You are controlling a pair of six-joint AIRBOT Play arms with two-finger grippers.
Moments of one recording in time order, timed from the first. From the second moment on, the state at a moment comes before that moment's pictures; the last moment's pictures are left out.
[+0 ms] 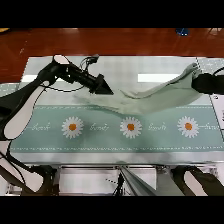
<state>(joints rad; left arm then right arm) -0.27 -1.82 1.52 0.44 -1.44 -1.18 -0.21 -0.85 1.10 -1.10 1.25 1.39</state>
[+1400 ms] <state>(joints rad) -0.81 -1.88 1.52 0.45 -0.81 -1.38 -0.20 -0.50 1.10 -1.07 1.34 1.55</state>
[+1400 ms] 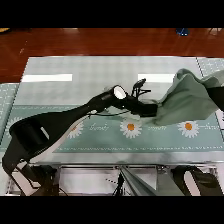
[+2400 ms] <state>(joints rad) -0.05 -1.30 1.52 0.77 -1.06 -1.37 0.00 -0.77 1.10 -0.98 1.09 1.54</state>
